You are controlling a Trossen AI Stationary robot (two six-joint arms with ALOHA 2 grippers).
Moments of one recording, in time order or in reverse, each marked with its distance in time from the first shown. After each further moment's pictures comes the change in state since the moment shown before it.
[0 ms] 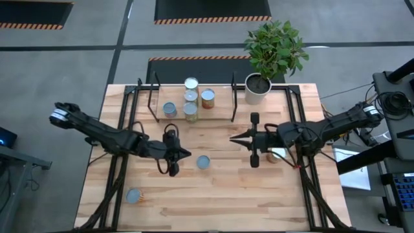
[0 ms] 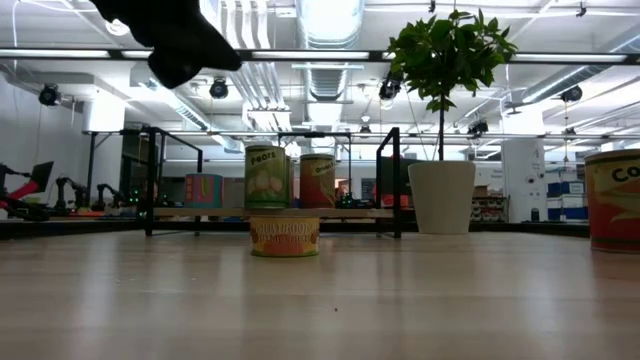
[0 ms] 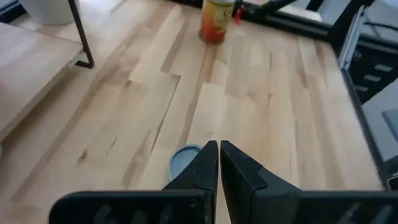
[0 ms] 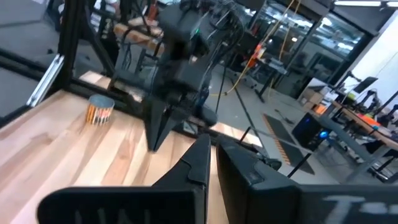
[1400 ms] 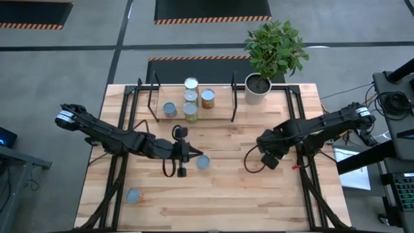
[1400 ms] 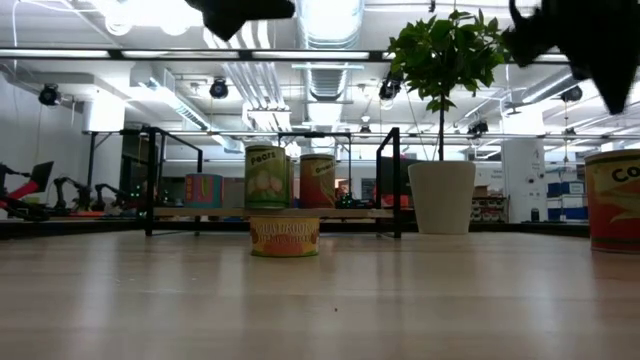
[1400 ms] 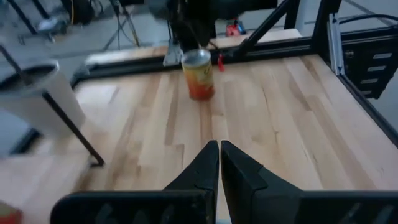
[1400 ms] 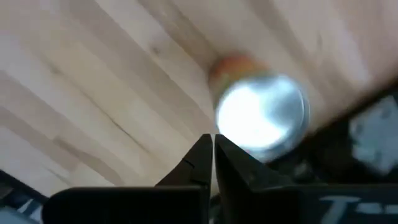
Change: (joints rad) left arm 0.016 0.125 0.138 0.164 -0.012 0.424; right arm -0.044 0.174 0.230 -1.555 -0.417 1.346
